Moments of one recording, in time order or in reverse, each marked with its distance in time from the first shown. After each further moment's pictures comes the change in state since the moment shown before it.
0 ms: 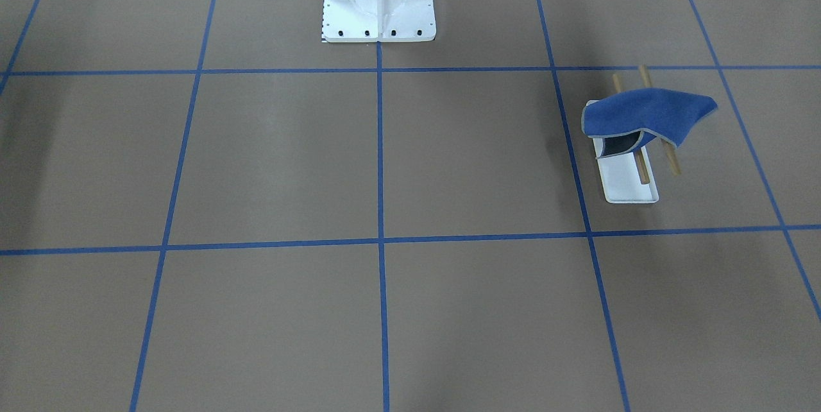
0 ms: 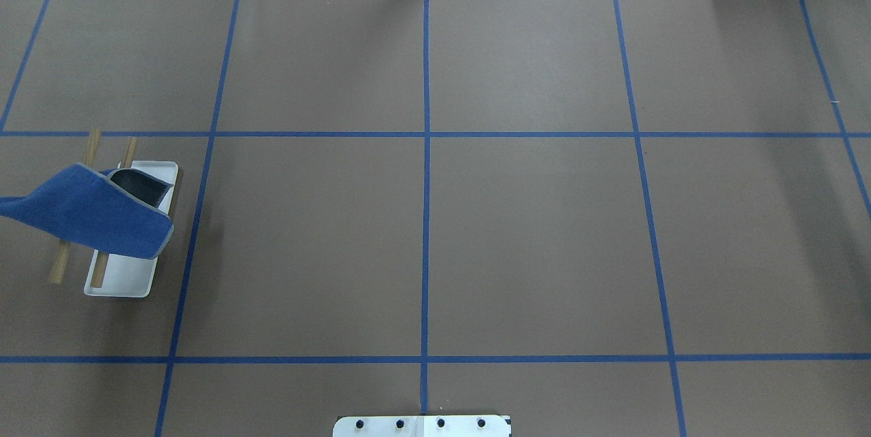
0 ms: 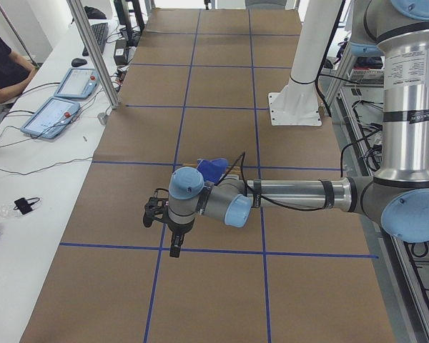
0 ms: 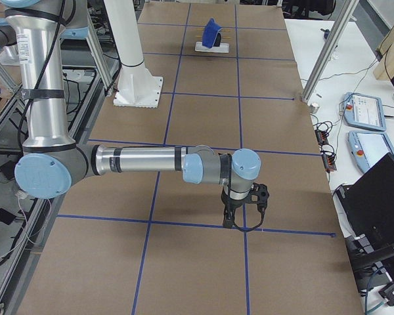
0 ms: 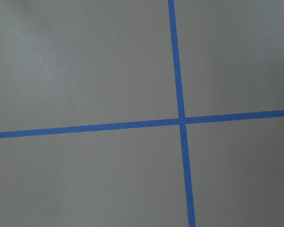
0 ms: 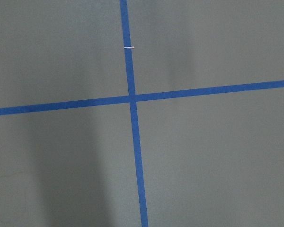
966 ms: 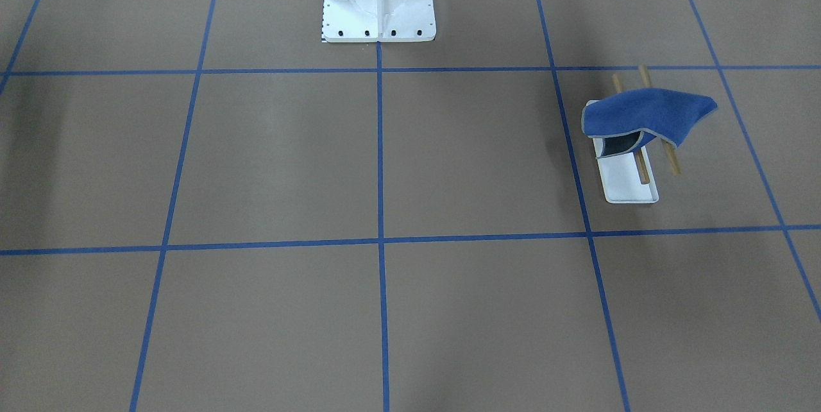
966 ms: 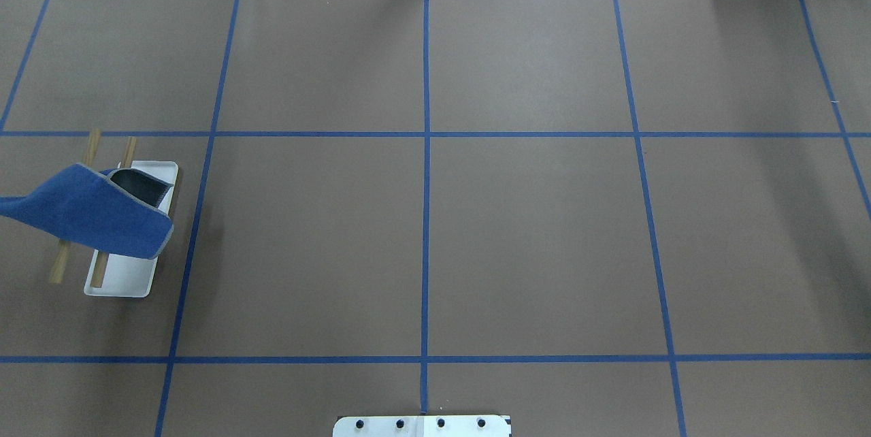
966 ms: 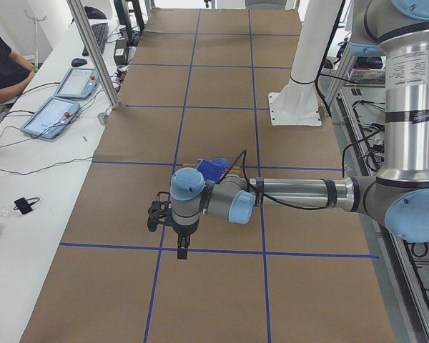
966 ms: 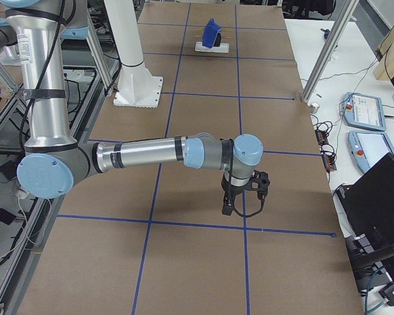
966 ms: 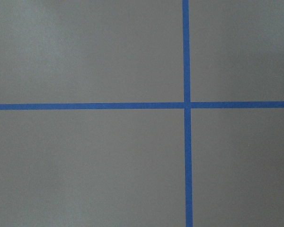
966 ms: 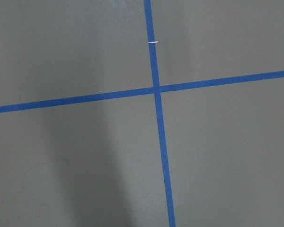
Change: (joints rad) left arm -0.005 0.017 -0.023 0.077 -0.010 0.000; right arm -0.001 0.009 0.071 -0.122 0.035 0.003
